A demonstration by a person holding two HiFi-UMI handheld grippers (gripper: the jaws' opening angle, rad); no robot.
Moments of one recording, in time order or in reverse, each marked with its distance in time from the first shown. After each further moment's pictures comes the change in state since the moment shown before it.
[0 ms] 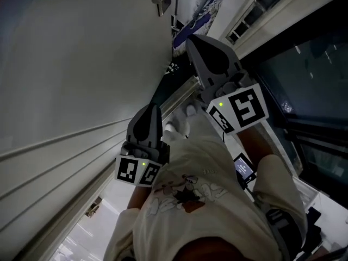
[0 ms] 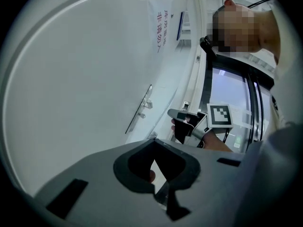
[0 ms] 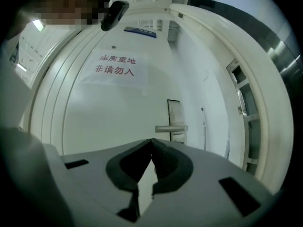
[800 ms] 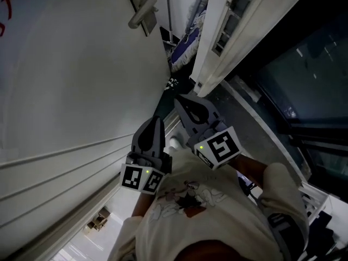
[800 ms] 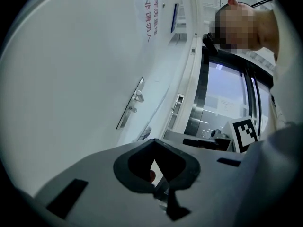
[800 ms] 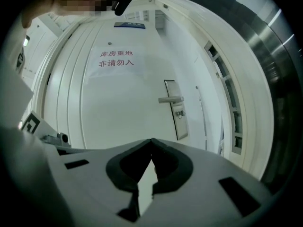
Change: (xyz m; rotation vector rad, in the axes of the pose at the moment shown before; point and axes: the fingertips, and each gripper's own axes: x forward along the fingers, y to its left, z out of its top) left arm 0.026 -0.034 -0.023 0.024 0.054 -0.027; right arm -0.070 0.030 -0.081 0.155 0.147 0.018
